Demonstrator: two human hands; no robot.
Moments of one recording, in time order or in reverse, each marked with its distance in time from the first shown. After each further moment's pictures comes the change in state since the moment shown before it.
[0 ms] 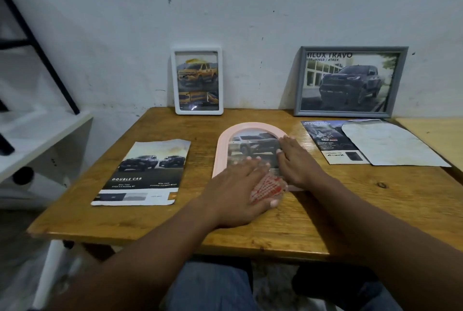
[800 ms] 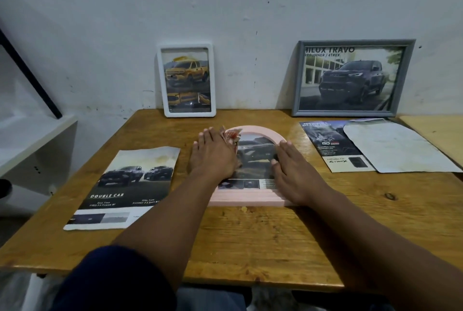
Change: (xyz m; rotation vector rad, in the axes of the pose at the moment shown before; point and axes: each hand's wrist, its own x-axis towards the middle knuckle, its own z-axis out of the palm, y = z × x) left_hand 0.102 -0.061 -0.003 -0.069 0.077 -0.612; right_hand 0.005 0.005 0.003 -0.063 0.007 -0.075
